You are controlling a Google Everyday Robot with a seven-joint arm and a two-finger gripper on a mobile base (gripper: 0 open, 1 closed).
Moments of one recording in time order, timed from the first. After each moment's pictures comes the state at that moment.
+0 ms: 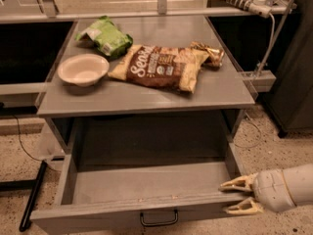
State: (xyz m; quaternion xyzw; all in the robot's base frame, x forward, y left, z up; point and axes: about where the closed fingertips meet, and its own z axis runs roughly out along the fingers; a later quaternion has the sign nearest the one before) arm 0.365 -0.211 0.654 -0.68 0.61 0.21 0.35
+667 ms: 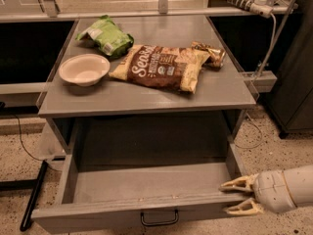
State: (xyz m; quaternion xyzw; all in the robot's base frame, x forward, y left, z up) arm 0.363 -0.209 0.654 -0.68 0.61 0.21 0.35
